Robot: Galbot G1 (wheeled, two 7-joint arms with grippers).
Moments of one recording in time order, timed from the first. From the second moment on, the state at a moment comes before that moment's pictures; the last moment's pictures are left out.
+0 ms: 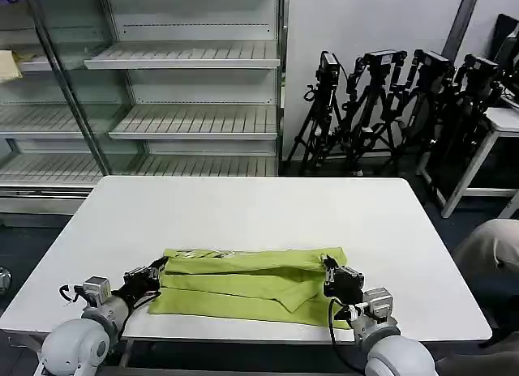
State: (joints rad) left arm 1.31 -1.12 -0.64 -1.95 -0.51 0.57 0.13; right arm -1.32 1.13 0.29 2.21 0.39 -0.56 0.22
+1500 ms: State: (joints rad) left arm 1.39 -1.23 -0.60 -2.08 -0.61 0.57 -0.12; right arm -1.44 1.16 0.46 2.23 0.33 -0.52 0.16
